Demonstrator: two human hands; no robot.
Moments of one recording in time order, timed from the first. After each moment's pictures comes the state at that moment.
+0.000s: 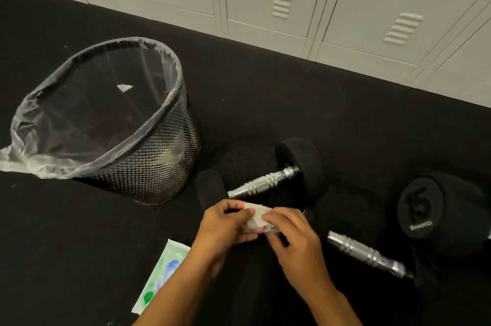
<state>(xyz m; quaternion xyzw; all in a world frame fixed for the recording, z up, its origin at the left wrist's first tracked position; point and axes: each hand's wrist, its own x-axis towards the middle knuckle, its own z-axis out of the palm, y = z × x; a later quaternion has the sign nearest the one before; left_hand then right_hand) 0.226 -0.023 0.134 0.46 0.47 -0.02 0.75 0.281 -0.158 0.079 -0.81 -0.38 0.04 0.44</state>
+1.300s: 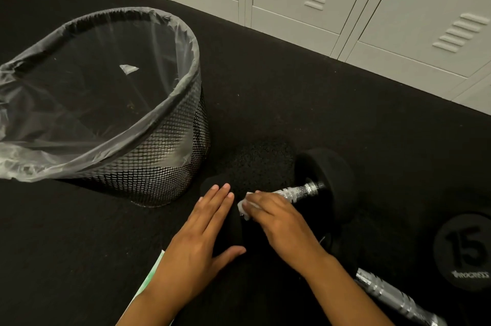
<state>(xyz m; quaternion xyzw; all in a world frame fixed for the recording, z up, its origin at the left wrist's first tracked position) 0.186 0.033 0.059 0.96 0.14 0.07 0.24 0.341 -0.094 0.017 -0.77 -0.59 0.05 0.24</state>
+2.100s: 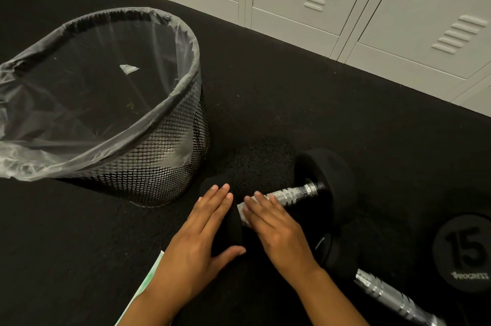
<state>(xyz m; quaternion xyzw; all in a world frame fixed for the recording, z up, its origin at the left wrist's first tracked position) 0.187 0.033 0.059 0.95 0.14 0.08 0.26 0.323 -0.100 -0.003 -0.76 -0.58 -0.02 0.28</state>
